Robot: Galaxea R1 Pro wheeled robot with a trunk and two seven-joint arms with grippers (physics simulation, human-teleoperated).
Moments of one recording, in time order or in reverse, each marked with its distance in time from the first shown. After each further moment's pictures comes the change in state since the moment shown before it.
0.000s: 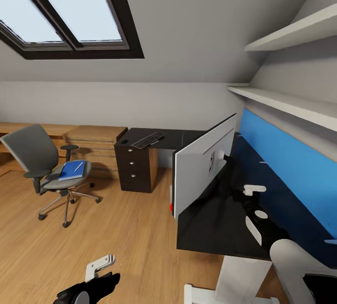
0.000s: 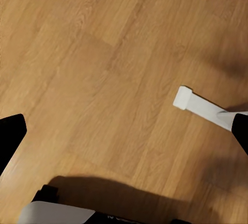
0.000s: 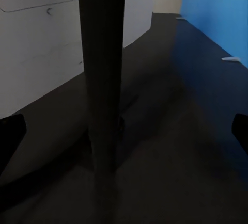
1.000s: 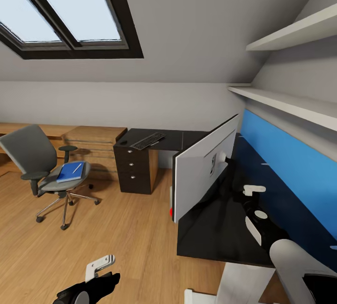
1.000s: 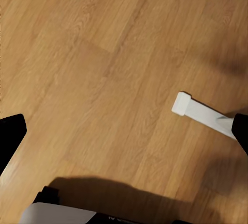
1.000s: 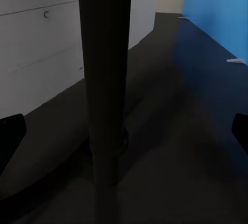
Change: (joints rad) left arm 0.000 0.003 -0.003 -0.001 -0.005 -0.001 -0.005; right arm -0.001 0.001 0.000 0.003 0.003 0.003 -0.001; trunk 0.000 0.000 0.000
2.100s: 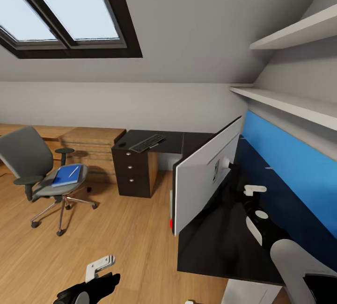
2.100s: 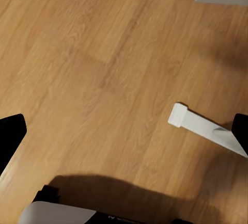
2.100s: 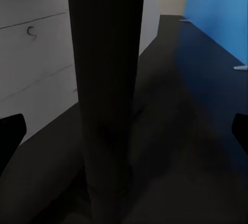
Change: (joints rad) left arm 0.000 0.000 0.000 0.005 0.001 -0.001 -0.001; right arm 0.000 -0.004 -0.001 -0.001 0.000 0.001 -0.002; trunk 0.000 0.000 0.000
